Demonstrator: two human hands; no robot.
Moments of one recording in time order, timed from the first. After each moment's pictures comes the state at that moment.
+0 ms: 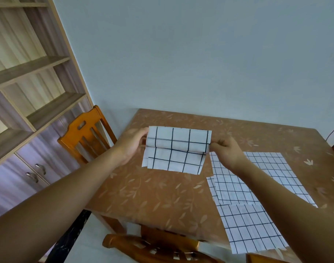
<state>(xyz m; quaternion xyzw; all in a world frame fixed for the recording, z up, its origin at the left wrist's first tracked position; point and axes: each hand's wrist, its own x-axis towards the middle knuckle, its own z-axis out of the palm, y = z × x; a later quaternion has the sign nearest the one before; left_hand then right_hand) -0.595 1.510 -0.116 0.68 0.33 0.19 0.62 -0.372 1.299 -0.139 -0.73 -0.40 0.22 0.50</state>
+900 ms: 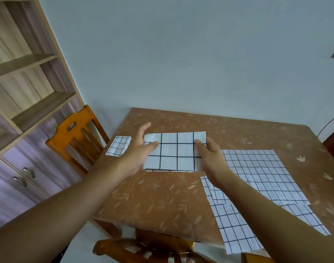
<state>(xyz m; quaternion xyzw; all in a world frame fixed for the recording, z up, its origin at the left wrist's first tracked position) -0.556 1.490 -0.151 0.69 0.31 0.24 0.61 -0.406 1.314 -0.157 -0.67 -0.23 0.29 0.65</state>
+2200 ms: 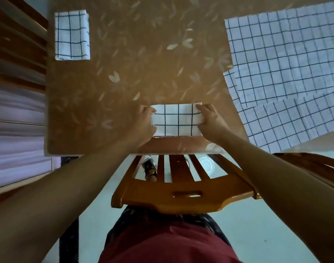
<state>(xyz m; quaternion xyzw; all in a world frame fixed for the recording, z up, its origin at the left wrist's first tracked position) -0.585 1.553 -0.446 0.85 0.31 -0.15 0.39 -0.428 1.359 -0.433 -0.88 -0.26 0.37 0.17</state>
